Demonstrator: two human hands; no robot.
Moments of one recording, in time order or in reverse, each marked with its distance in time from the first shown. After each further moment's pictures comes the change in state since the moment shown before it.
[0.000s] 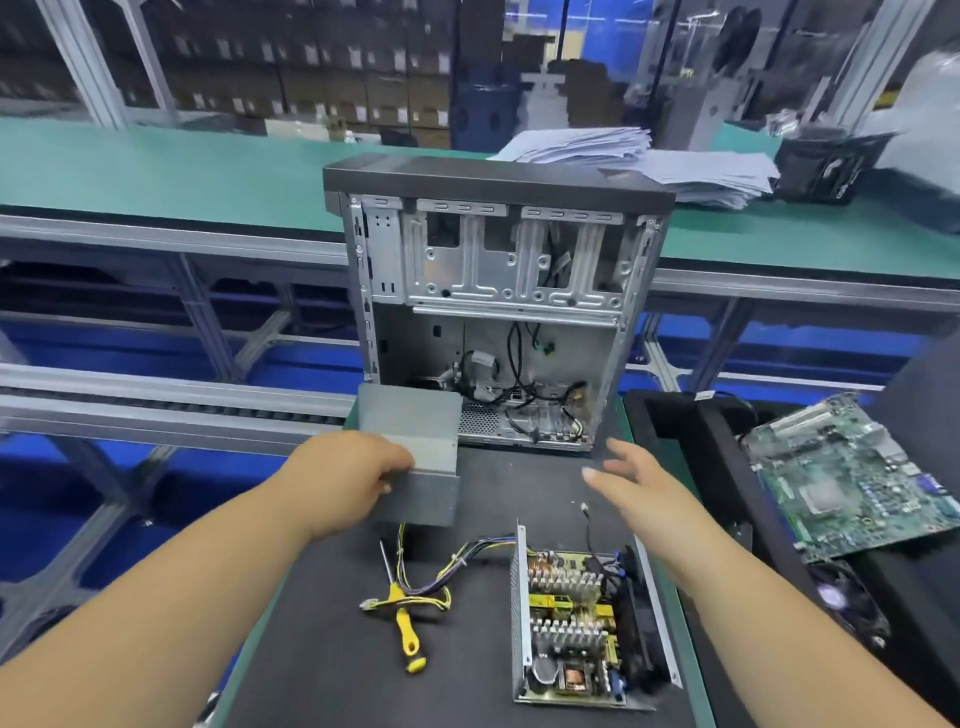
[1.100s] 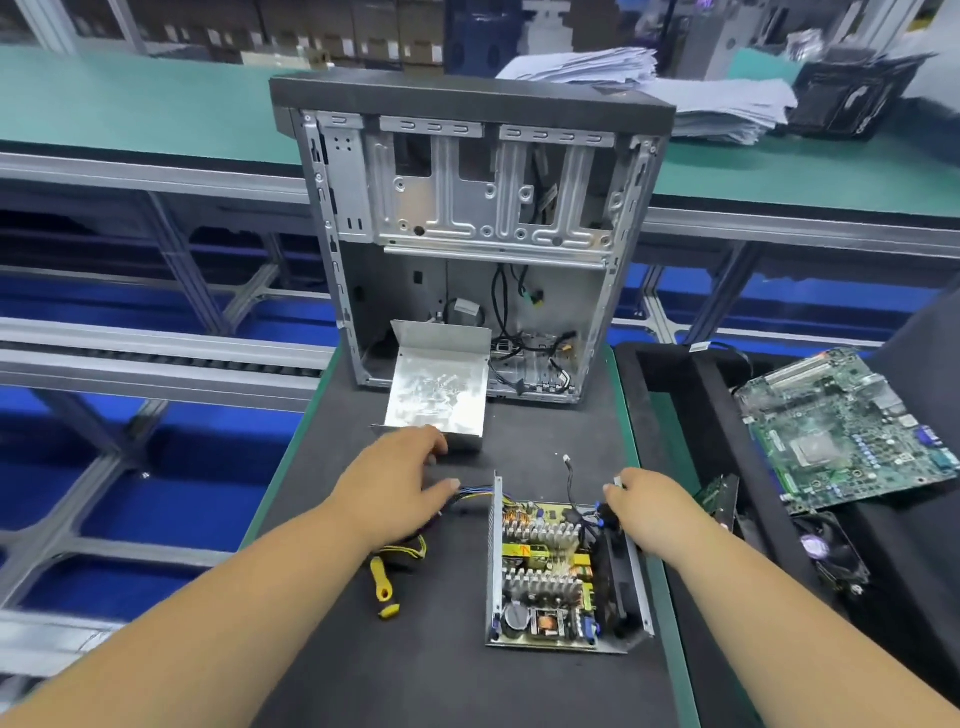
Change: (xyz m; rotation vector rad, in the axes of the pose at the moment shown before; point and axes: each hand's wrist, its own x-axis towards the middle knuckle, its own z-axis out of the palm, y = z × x) left_hand 0.019 0.066 0.092 -0.452 0.144 -0.087; right_hand 0.025 0.075 -0.007 -0.697 -0.059 0.177
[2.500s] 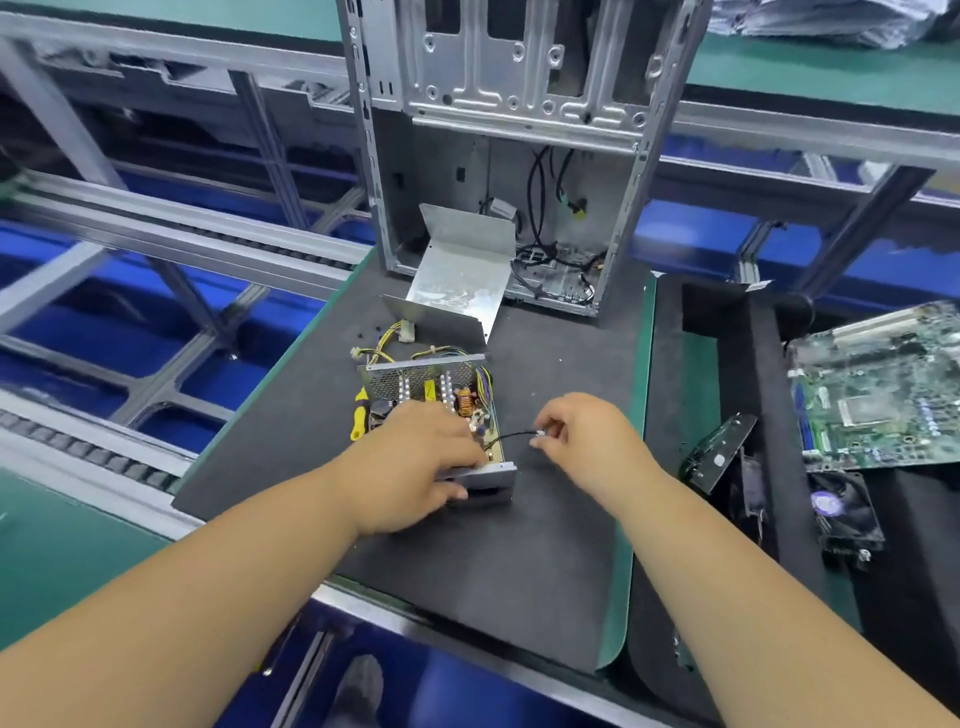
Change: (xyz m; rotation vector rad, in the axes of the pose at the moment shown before) left_hand -0.103 0.103 0.033 0.201 -0.075 0.300; right_hand -0.017 0.022 0.042 0.014 0.060 -0.690
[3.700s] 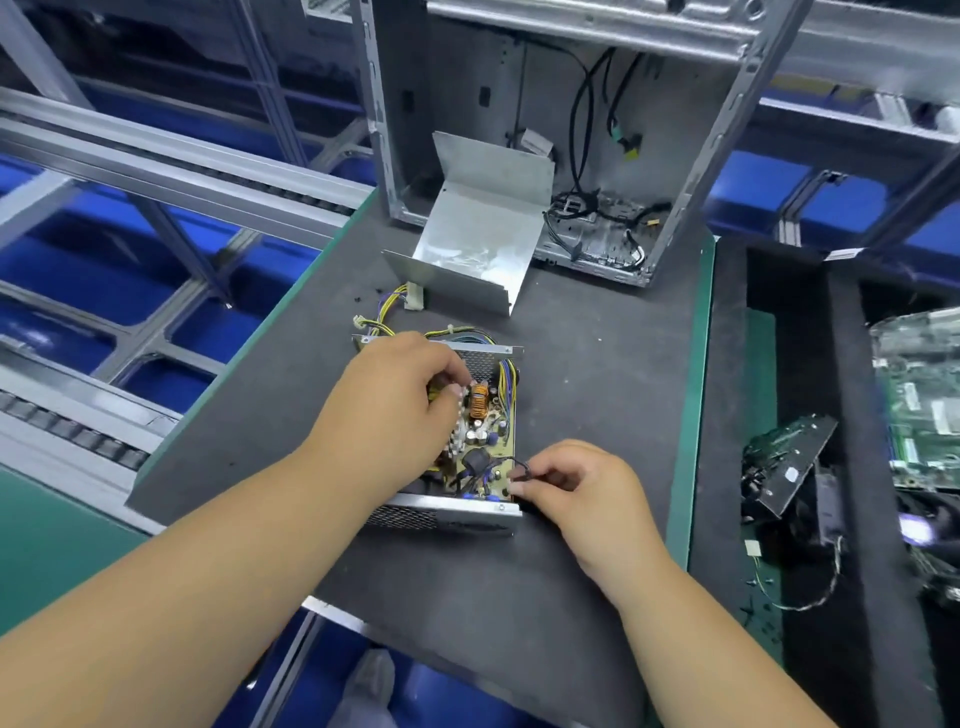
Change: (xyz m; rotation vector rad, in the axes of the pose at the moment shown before) left_hand 0.024 -0.035 0.010 -0.246 0.320 -0.565; right_hand -0.016 -0.014 0.066 0.669 0.042 0.193
